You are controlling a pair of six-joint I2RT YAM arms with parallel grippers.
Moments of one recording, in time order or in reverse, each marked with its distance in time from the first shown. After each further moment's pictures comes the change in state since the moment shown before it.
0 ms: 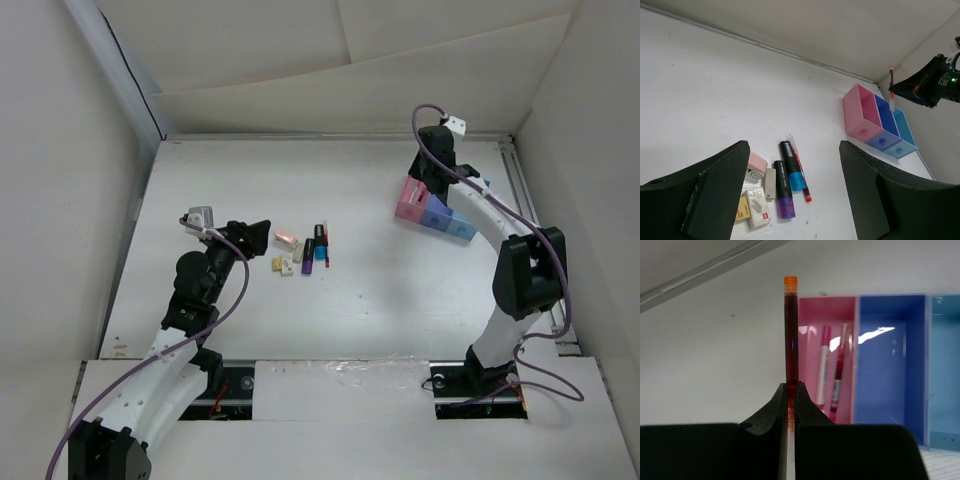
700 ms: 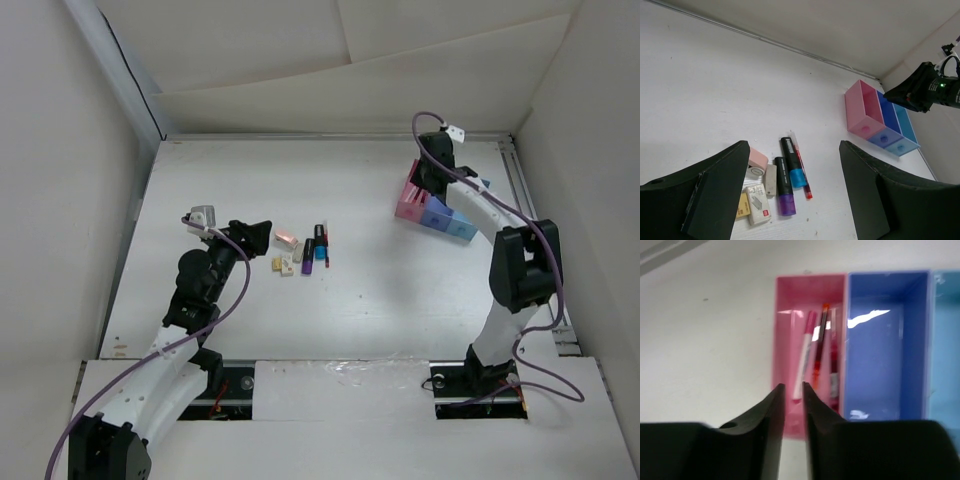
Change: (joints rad) left arm 0.000 0.026 0.000 0.001 0.003 -0.008; right arm -0.070 0.081 0.000 -0.032 -0.017 0.008
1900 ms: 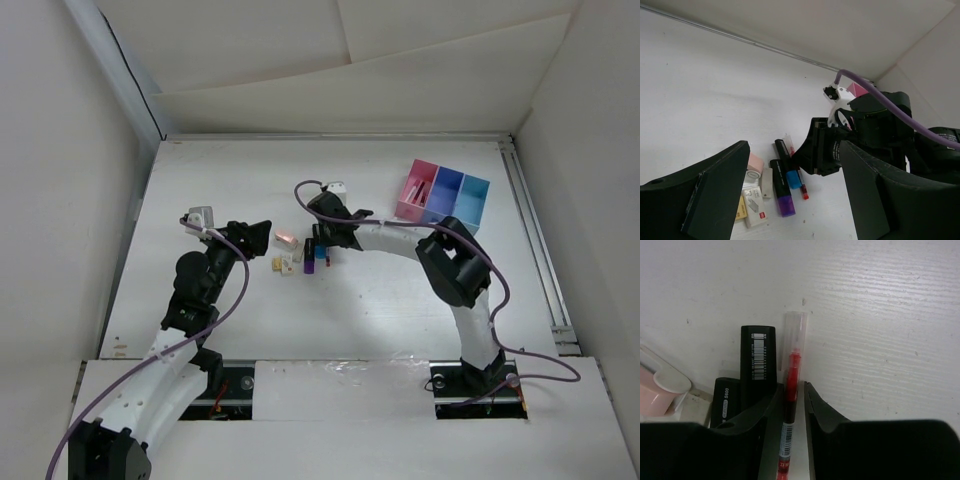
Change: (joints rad) left arm 0.000 -0.028 0.000 -0.001 0.011 0.000; right arm 0.550 0.257 0.029 0.025 -0.011 0.019
